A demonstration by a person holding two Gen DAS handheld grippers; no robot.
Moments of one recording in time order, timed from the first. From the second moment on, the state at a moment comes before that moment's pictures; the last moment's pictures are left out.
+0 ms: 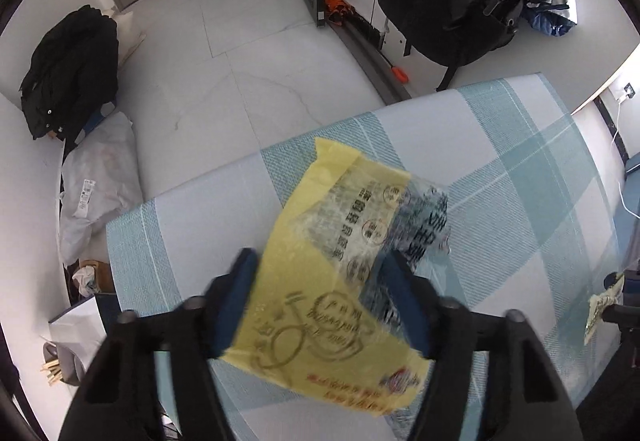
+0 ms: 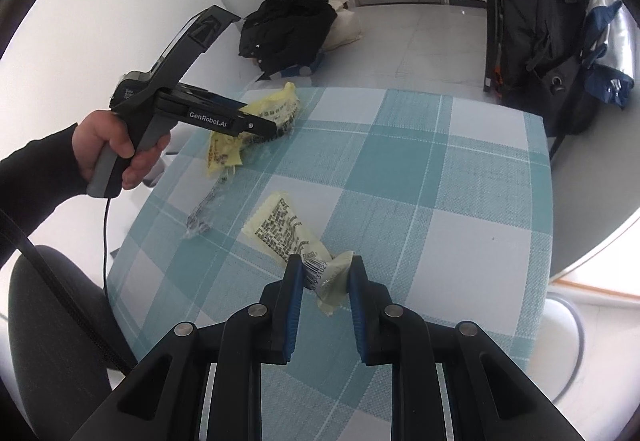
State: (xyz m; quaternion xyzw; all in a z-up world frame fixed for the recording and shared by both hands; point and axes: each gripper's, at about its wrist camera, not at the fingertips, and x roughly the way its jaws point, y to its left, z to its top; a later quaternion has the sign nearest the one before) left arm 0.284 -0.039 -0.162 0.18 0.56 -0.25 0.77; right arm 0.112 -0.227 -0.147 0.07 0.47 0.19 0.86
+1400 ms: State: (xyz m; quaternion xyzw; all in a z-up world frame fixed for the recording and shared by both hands) left arm 0.145 -0.110 -0.011 0.10 0.41 -0.28 0.86; right arm 0.002 -0.364 0.005 0.17 0.28 0.08 0.94
